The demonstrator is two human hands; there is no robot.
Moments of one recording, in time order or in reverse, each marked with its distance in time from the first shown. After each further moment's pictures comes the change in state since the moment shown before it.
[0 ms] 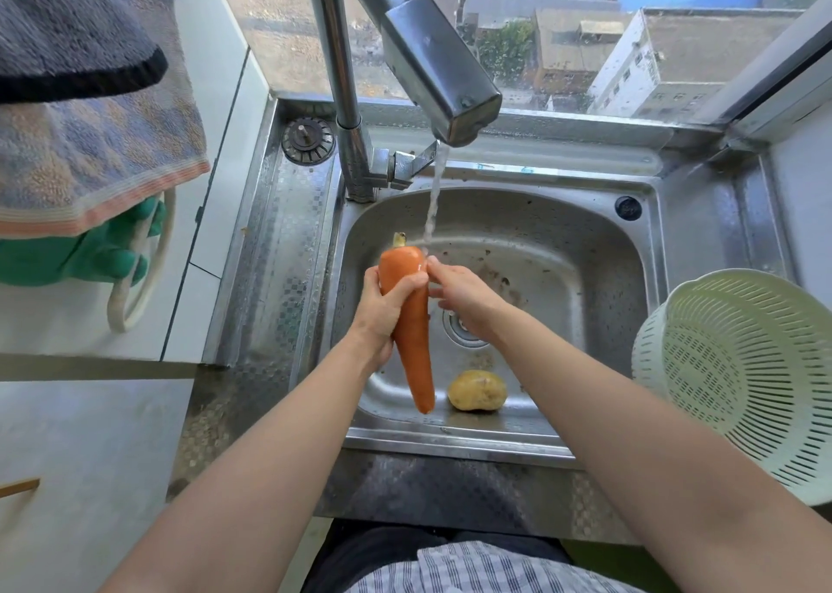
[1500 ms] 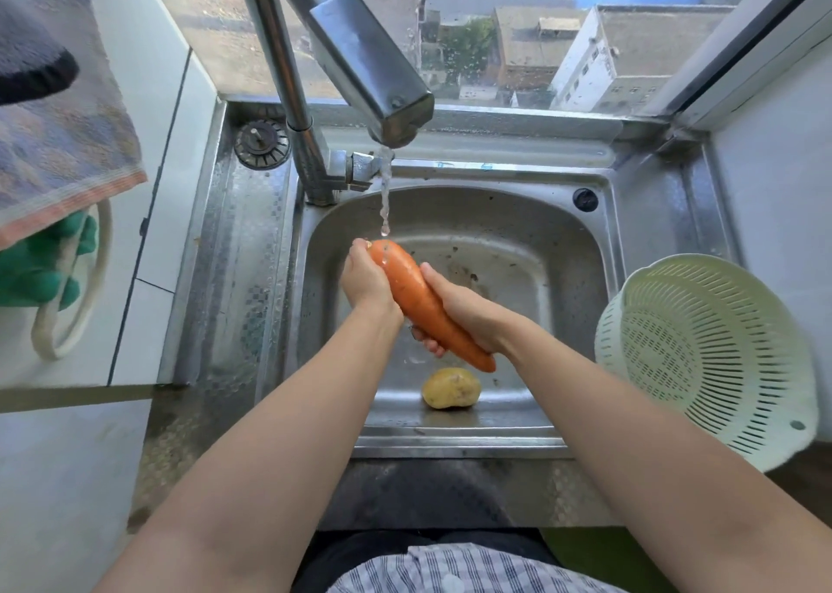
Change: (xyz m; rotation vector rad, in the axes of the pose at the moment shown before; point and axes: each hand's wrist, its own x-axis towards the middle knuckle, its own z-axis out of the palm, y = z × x) left_hand 0.030 0.018 0.055 -0.328 0.417 -0.104; right_hand -0.040 0.005 -0.036 0.091 -0.231 0.188
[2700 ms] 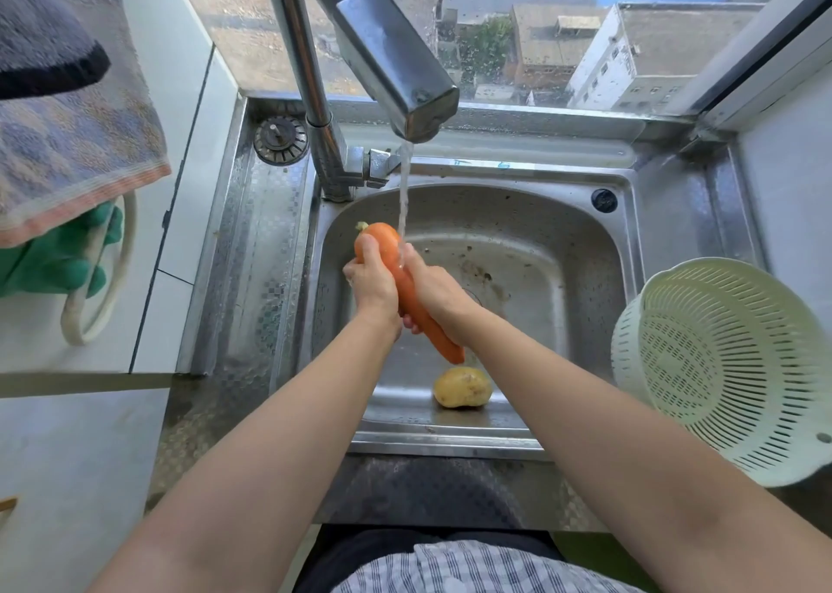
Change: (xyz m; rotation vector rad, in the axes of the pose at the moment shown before) left_hand -0.002 0.003 -0.019 0.227 -0.037 0.048; right_hand 0.023 -0.022 0.042 -0.085 0.256 -0.143
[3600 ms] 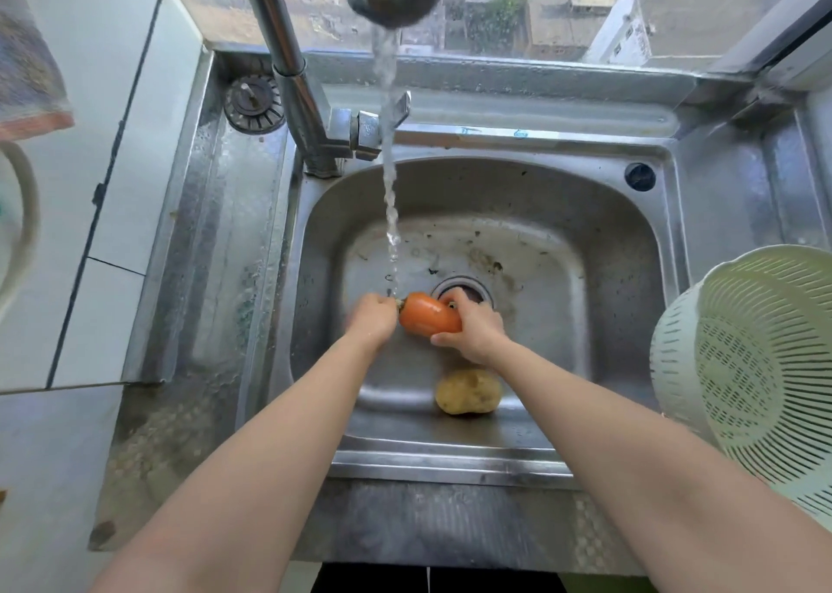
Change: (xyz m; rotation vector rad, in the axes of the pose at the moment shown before) left_hand 0.076 -0.070 -0.022 0.965 -0.067 0.065; right_hand 0.081 0.131 -0.040 -0.785 0.132 -0.014
